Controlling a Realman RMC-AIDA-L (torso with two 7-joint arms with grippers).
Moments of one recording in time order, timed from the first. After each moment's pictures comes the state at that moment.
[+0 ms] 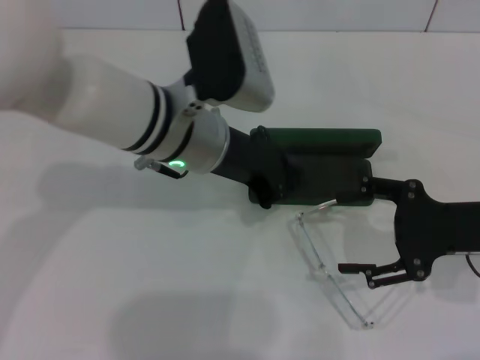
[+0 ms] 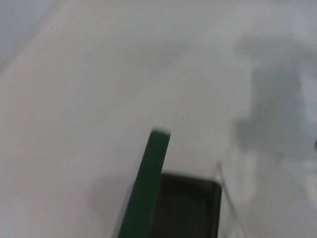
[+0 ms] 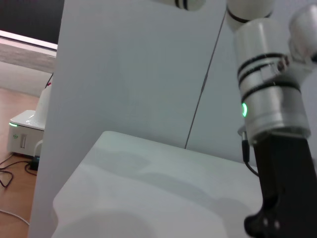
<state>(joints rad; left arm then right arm) -0.66 -2.09 1.67 1.10 2.11 1.12 -1.97 0.45 2.02 -0.98 -0.60 -1.76 -1.72 0.69</state>
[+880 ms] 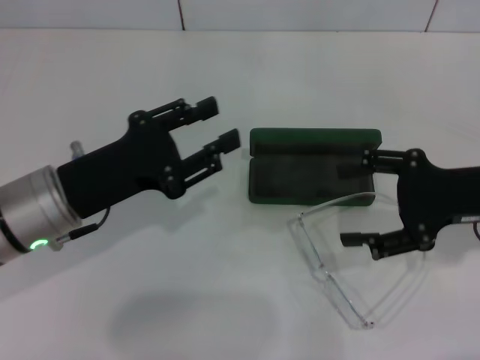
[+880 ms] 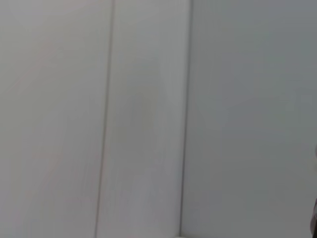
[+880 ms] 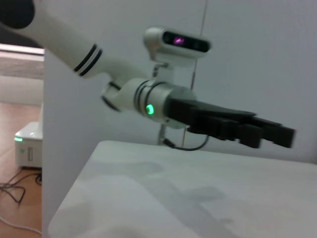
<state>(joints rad) -0.26 -2.09 1.32 0.68 1.13 1.47 -1.01 0.48 2.01 -0.98 -0.74 -1.77 -1.74 0.99</state>
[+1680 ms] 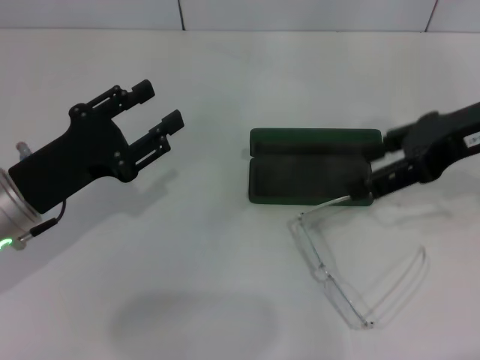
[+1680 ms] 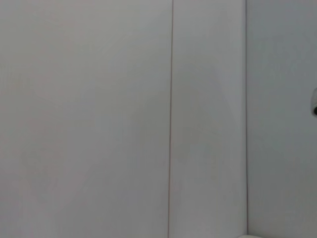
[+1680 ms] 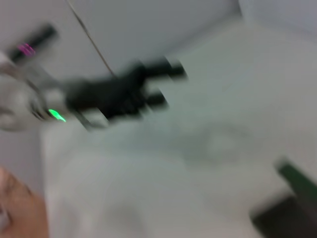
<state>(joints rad) -0.27 -2.08 1.14 0.56 1.14 1.48 -0.88 0.55 2.01 -1.11 -1.41 -2.08 -1.79 2.35</state>
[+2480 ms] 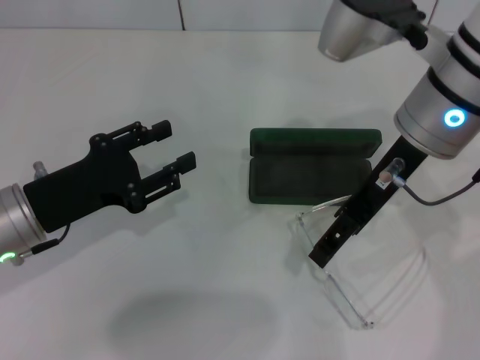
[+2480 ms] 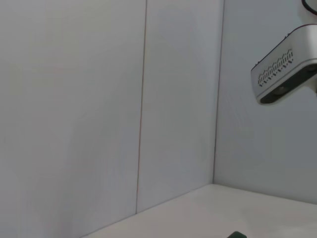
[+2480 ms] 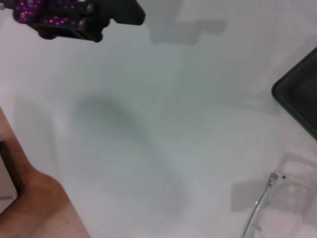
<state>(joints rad) -0.28 -2.06 1.13 0.57 1.31 1.46 -0.96 0.88 2.03 -1.46 -1.20 -2.28 -1.83 2.84</state>
